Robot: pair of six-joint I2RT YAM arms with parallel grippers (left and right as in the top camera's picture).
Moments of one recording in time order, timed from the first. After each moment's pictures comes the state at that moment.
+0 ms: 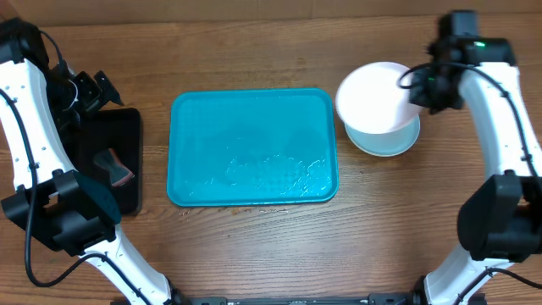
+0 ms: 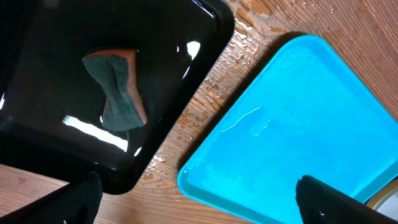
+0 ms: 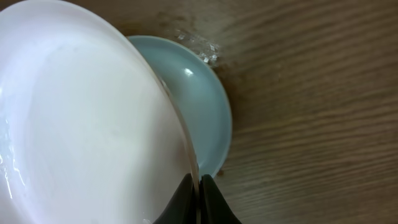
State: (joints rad) left arm 0.43 2.10 2.20 -1.62 0.20 -0.26; right arm -0.08 1.91 1.73 -1.16 -0.01 0.20
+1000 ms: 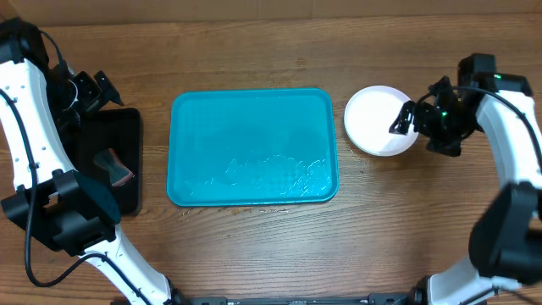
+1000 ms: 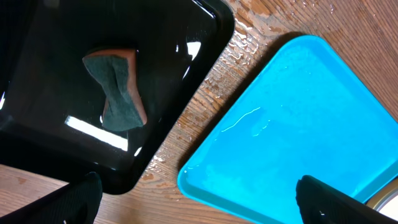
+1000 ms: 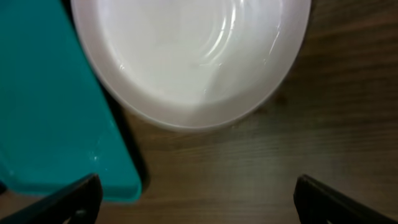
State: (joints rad) left arm 0.43 2.10 2.20 -1.62 0.20 -0.26; right arm -0.17 1.79 1.45 -1.17 -0.36 0.12
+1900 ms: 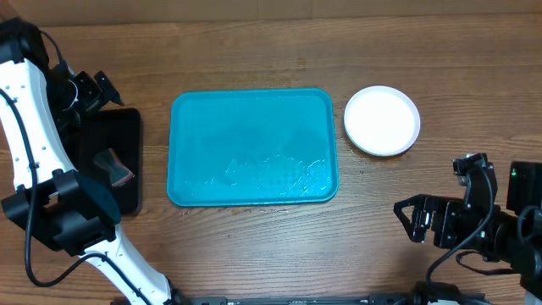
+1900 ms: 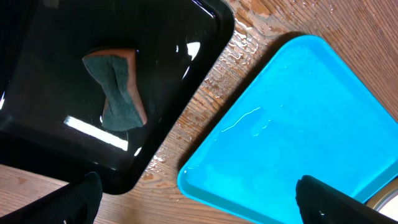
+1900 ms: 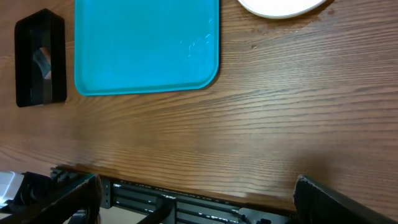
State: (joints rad) left arm 0.43 2.10 2.20 -1.62 0.20 -0.26; right arm -0.10 0.91 1.37 -1.61 -0.44 0.05
